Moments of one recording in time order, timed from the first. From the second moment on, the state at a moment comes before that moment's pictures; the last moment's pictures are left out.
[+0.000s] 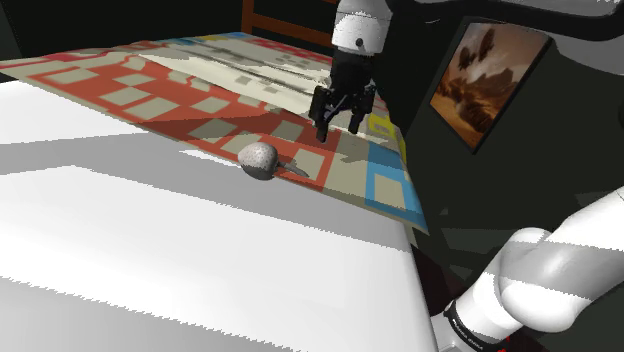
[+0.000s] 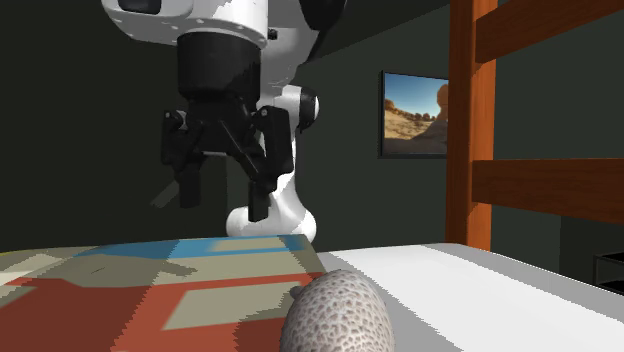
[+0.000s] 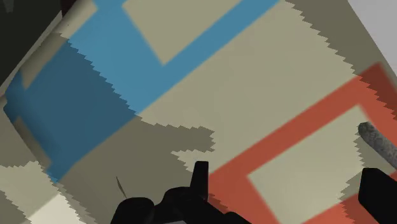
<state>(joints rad) 0.10 -0.21 0.32 -1.80 0.03 1.52 0.48</state>
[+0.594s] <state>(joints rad) 0.23 0.20 0.46 -1.33 -0.13 1.35 0.68</state>
